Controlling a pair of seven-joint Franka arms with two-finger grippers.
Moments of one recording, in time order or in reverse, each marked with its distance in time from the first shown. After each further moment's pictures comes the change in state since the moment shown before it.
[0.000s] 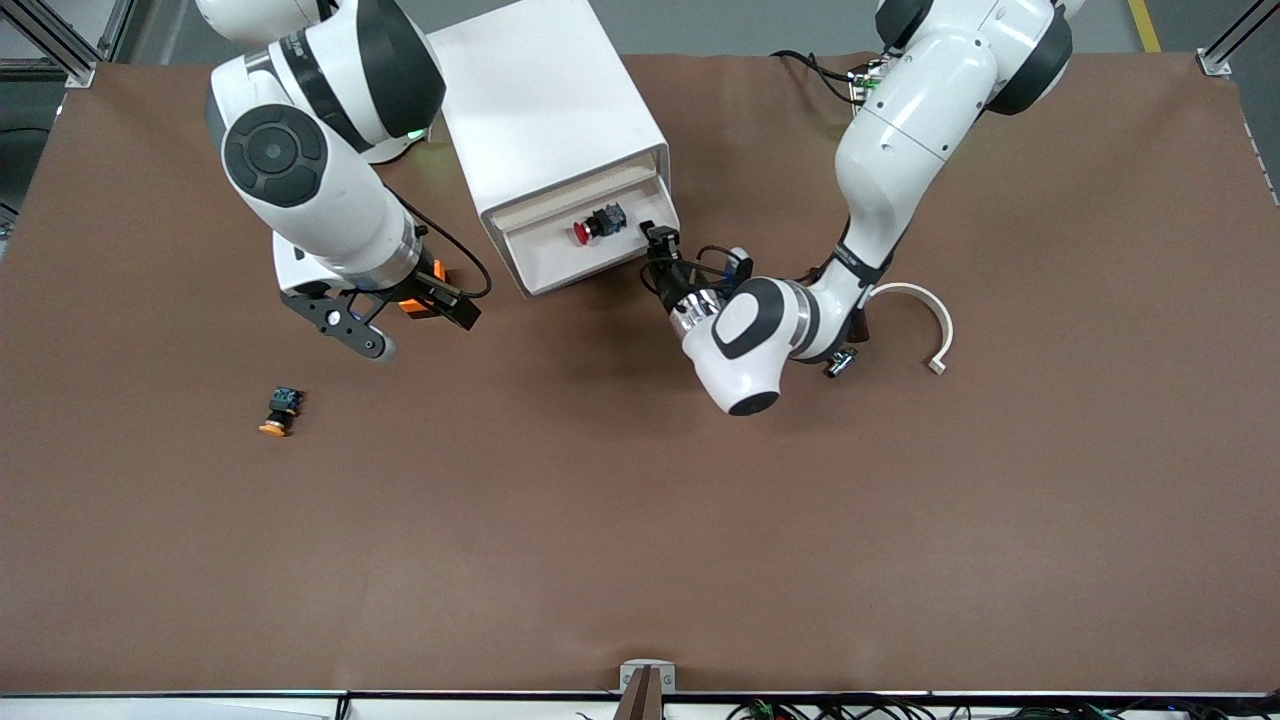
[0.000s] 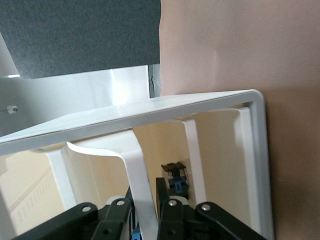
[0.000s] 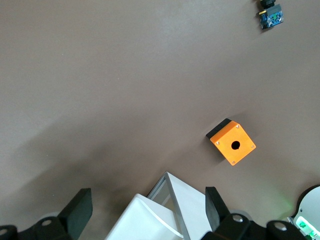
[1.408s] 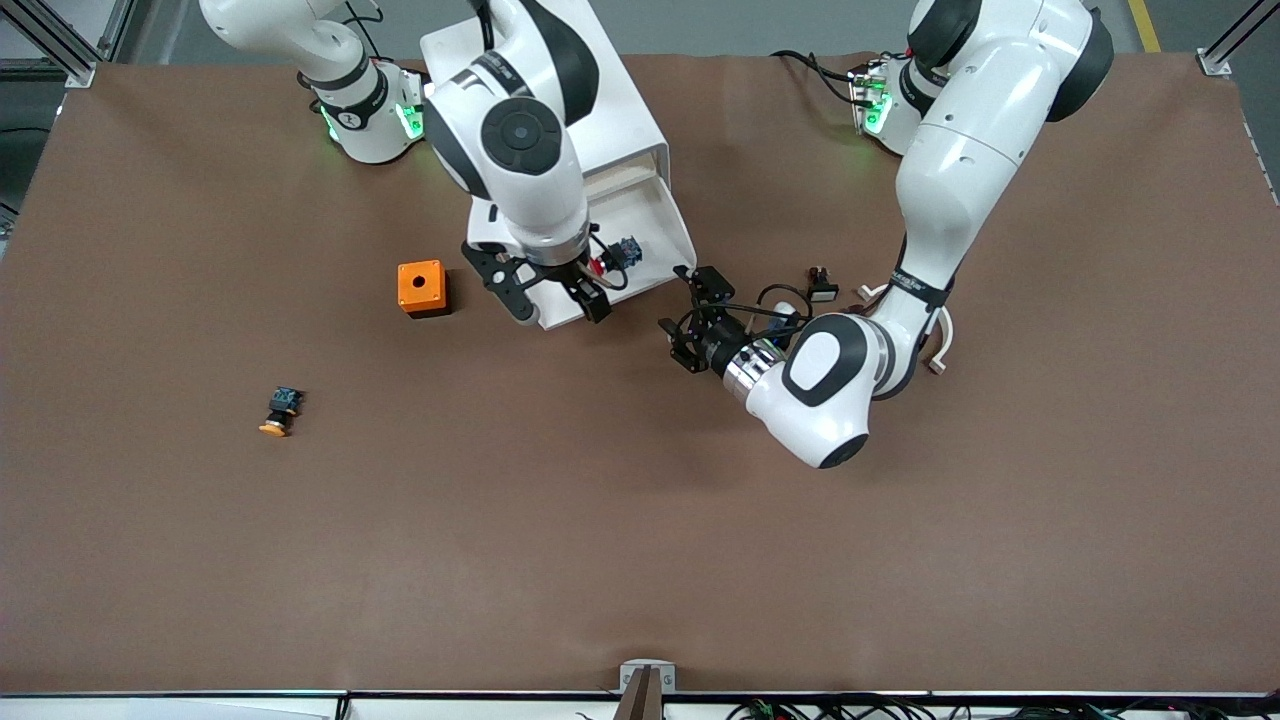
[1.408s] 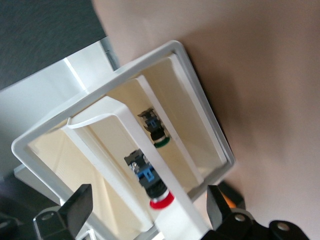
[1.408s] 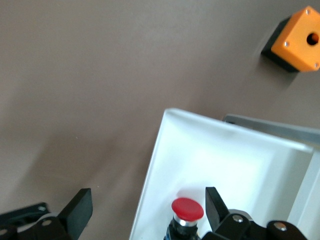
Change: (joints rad) left arm 0.128 0.000 0.002 0.139 -0.010 0.040 0.380; right arm 0.273 0.116 0.002 -0.084 0.002 0.272 0.584
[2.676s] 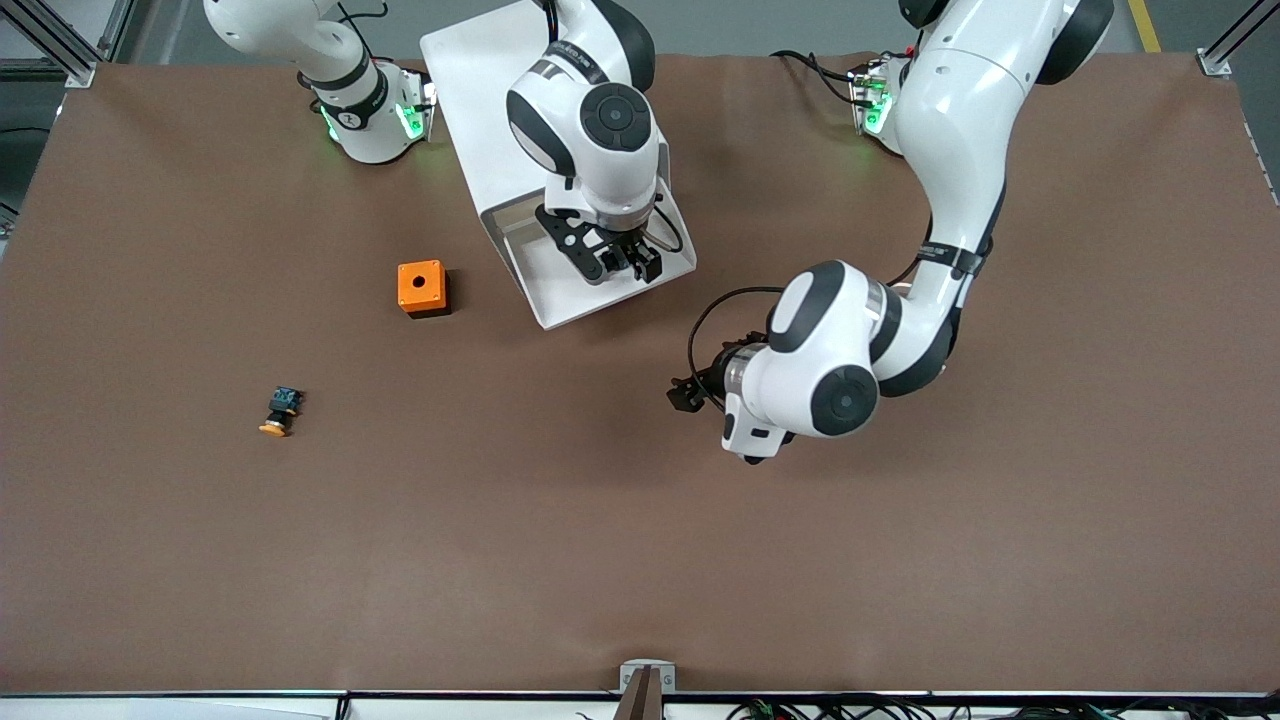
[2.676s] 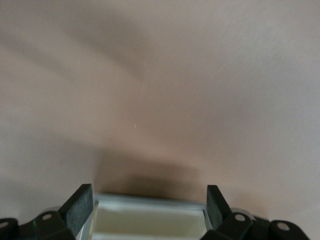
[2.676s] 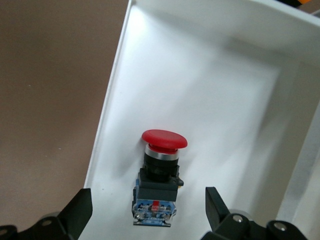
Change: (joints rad) left arm -0.138 -0.118 0.087 0.083 0.531 0.295 0.784; right arm 0.138 0.040 0.000 -0.064 0.043 0.047 0.104
